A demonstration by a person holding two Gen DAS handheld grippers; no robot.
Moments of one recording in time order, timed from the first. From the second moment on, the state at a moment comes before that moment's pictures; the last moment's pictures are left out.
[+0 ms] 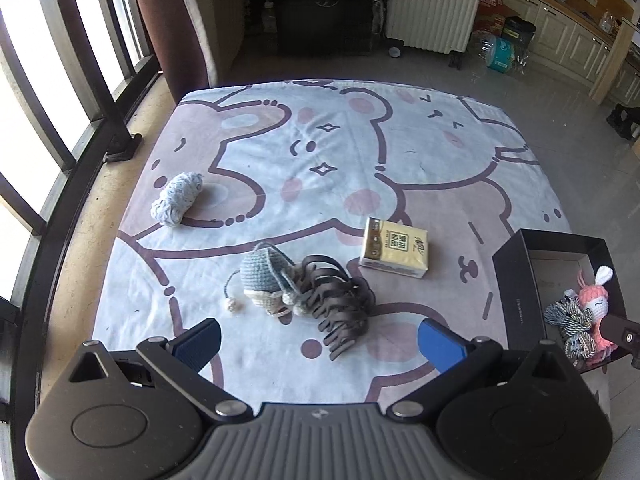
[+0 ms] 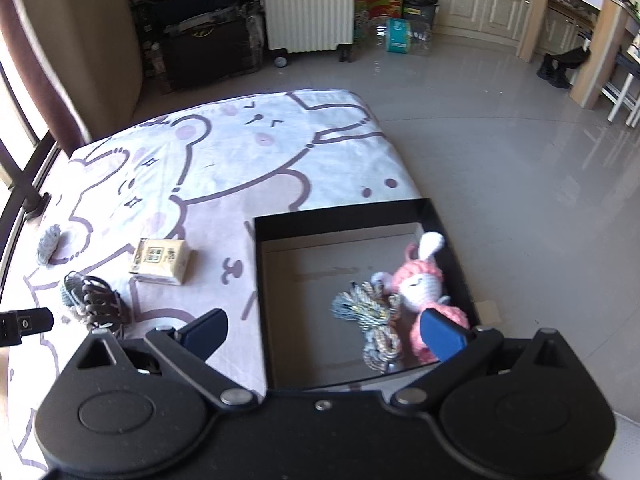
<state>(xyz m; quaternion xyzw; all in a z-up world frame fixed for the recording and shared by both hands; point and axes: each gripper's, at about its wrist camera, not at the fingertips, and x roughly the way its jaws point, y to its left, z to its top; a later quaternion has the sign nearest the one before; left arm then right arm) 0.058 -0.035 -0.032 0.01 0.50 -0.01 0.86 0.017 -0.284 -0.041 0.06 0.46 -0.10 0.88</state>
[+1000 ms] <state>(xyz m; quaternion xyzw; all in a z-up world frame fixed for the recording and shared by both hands) 0.074 0.048 -0.041 0.00 0.50 0.03 0.87 0.066 -0.188 -0.049 0.01 0.46 -0.02 0.89</state>
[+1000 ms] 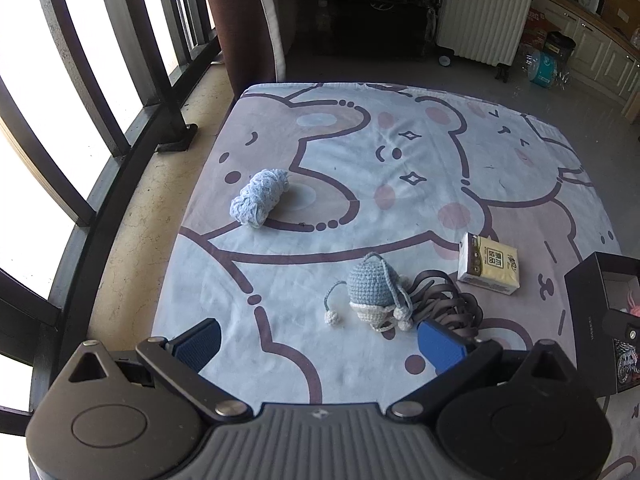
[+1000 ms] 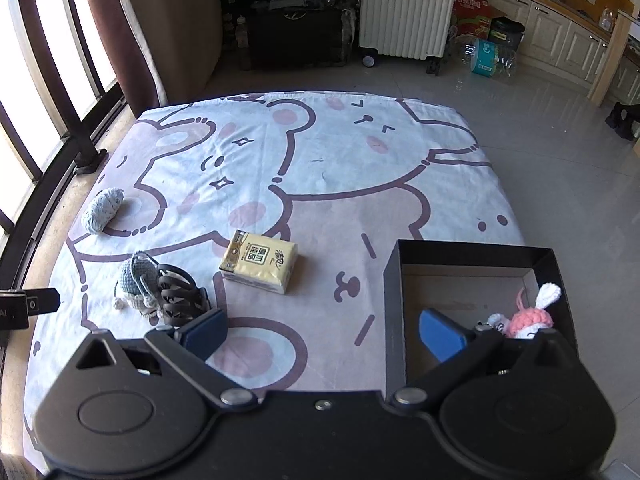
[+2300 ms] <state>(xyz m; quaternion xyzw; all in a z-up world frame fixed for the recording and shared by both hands) 0.102 0.093 -0.068 -0.05 0.50 0.04 0.87 0.111 -0.161 -0.087 0.11 0.50 0.01 0.86</state>
